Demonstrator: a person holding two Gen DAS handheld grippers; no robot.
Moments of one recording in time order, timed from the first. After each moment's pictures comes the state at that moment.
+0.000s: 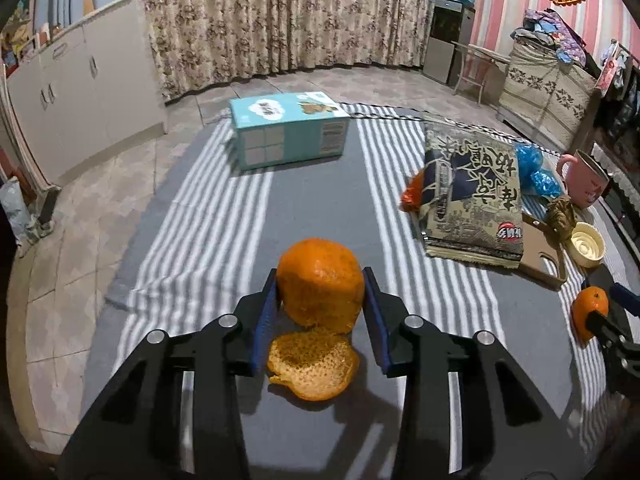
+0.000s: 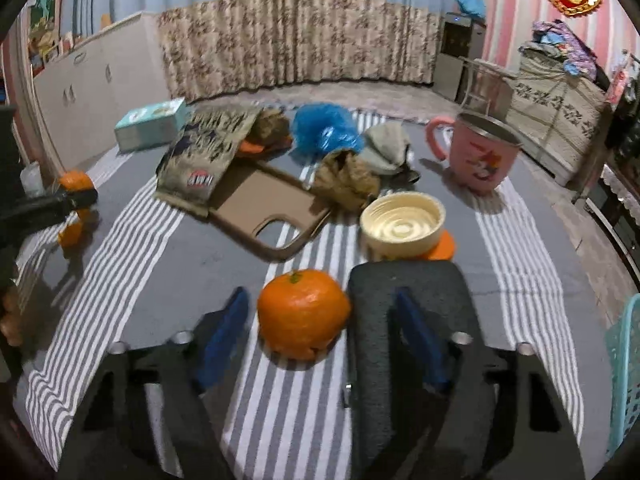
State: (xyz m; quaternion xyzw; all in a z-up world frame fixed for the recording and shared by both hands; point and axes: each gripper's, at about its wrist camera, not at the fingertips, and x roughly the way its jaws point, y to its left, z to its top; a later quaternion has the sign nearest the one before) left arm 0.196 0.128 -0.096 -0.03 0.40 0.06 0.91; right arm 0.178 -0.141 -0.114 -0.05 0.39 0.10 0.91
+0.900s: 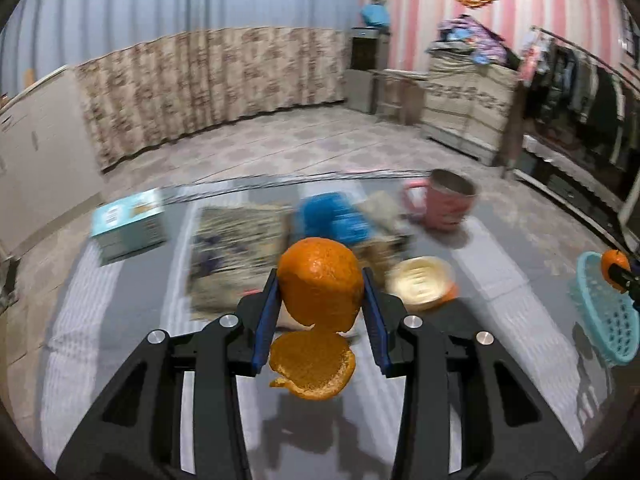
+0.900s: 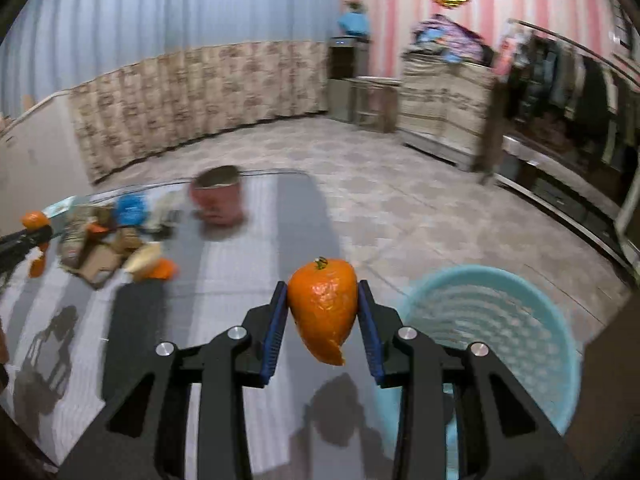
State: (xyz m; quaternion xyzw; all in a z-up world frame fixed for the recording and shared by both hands) left arm 0.188 -0.059 -0.031 0.01 0.32 -0.07 0.94; right arm 0.109 -0.395 -0.041 0.02 0.32 -0.07 0.95
